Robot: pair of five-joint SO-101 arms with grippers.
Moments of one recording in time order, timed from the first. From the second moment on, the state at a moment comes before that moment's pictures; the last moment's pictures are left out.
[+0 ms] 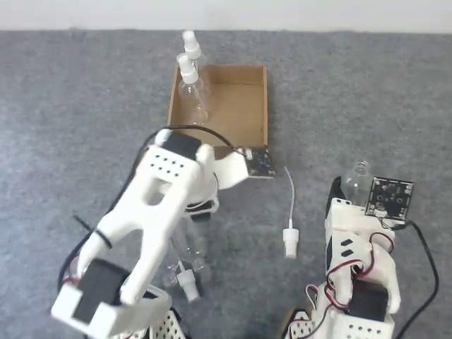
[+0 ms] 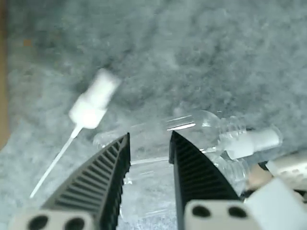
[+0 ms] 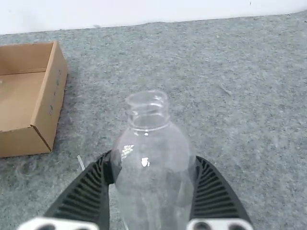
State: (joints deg) left arm 18.1 -6.5 24.7 90.0 -49.2; right arm 6.9 -103.3 80.7 59.2 -0.9
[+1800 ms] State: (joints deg) left arm 12.2 20.2 6.0 81.7 -51.7; right arm 6.9 -103.3 80.7 59.2 -0.9
